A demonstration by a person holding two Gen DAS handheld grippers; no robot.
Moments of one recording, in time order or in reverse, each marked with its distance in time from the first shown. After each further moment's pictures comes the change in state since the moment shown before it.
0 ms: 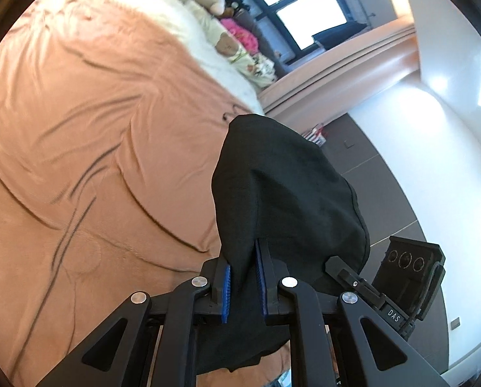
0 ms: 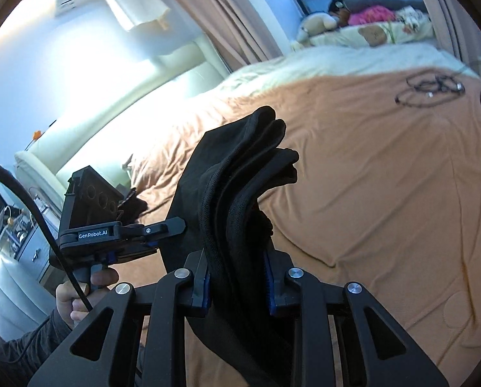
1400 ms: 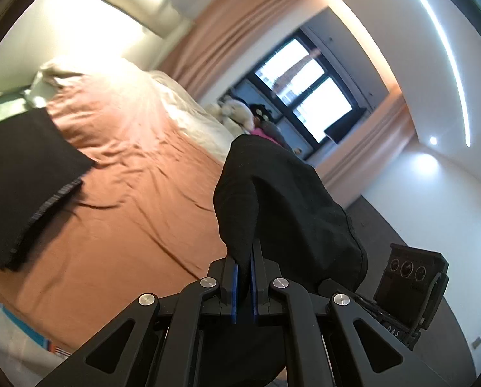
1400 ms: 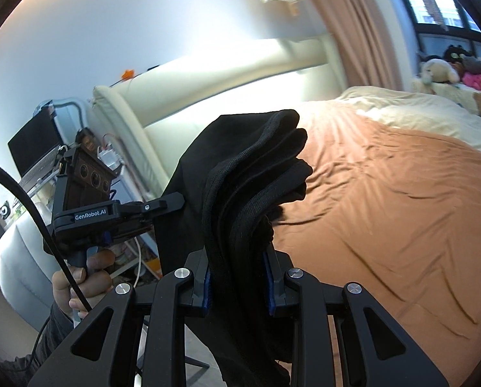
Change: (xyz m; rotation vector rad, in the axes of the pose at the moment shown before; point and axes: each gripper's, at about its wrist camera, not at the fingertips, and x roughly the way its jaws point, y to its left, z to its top) left arm -0.399 0.055 0.016 0.040 -0.426 0.163; right arm 0.083 0.208 0.028 -0.309 0.050 0.247
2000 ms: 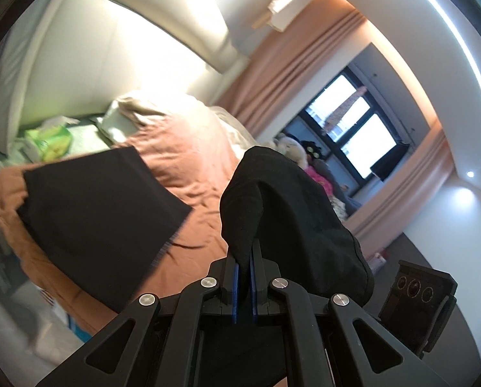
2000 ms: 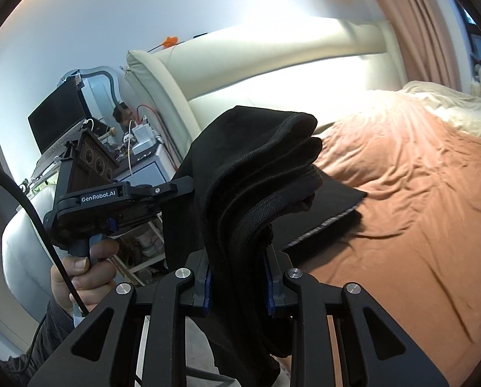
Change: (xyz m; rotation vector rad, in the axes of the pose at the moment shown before) left arm -0.082 0.099 0.049 -0.053 -0.138 0.214; right arm 0.127 -0.005 0.016 -0.086 0.065 0.183
